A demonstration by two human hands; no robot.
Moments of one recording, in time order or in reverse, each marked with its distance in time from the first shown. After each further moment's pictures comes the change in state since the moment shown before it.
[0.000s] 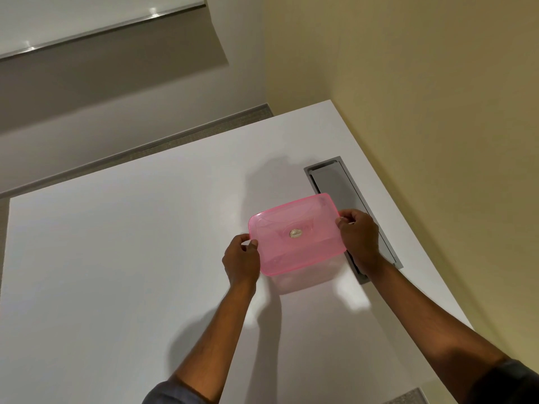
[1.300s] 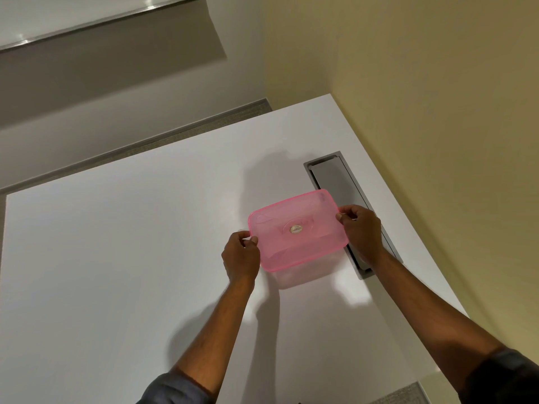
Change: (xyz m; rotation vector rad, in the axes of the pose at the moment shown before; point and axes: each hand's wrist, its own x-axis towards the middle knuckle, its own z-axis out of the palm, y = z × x) left_hand 0.001 -0.001 -0.002 0.081 -0.020 0.003; right_hand 0.006 0.011 -0.007 -0.015 -0.084 -0.073
